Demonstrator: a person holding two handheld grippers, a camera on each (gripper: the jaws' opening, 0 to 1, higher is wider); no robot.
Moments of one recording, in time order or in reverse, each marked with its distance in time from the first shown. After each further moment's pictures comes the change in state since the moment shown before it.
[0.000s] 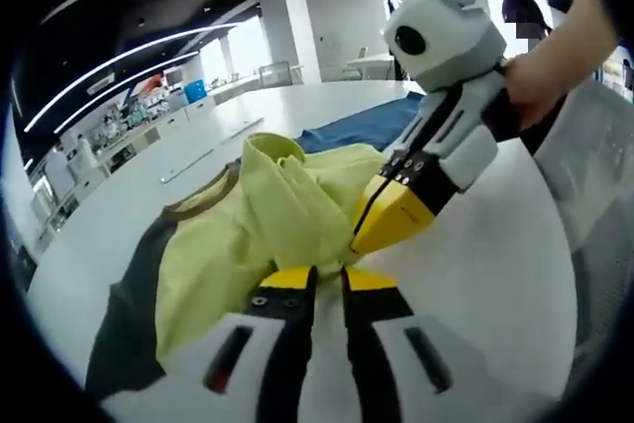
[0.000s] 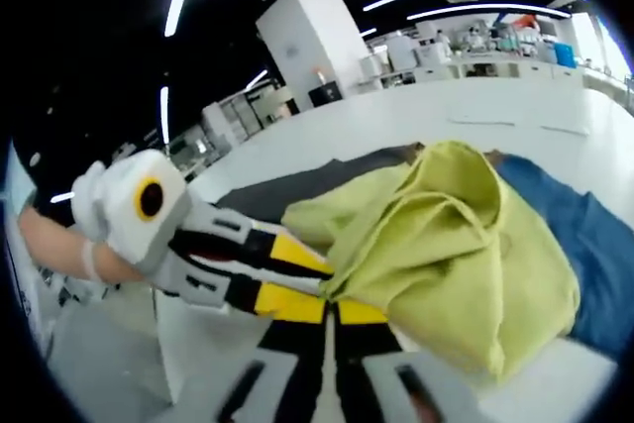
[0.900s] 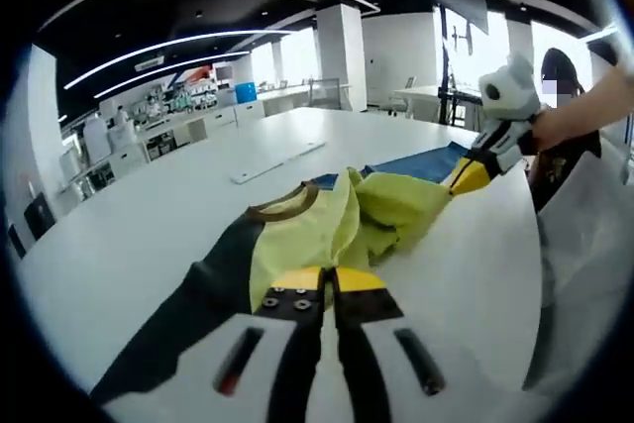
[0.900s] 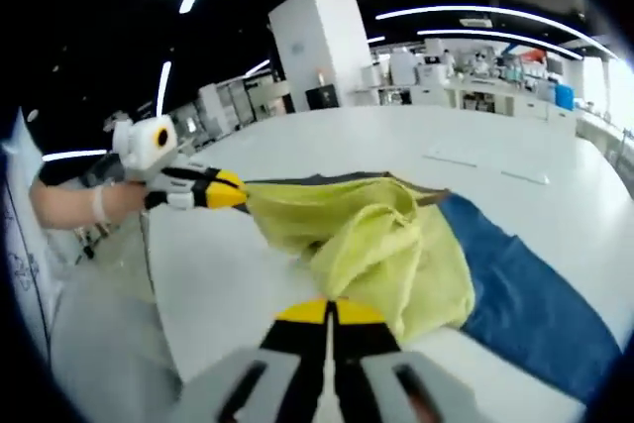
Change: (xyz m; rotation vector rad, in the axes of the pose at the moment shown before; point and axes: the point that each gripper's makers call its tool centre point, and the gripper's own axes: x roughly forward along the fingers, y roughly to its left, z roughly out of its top) left arm -0.109 0.068 0.019 -0.183 -0.084 0.159; right arm -0.106 -0.017 0.022 -0.153 0.000 -0.127
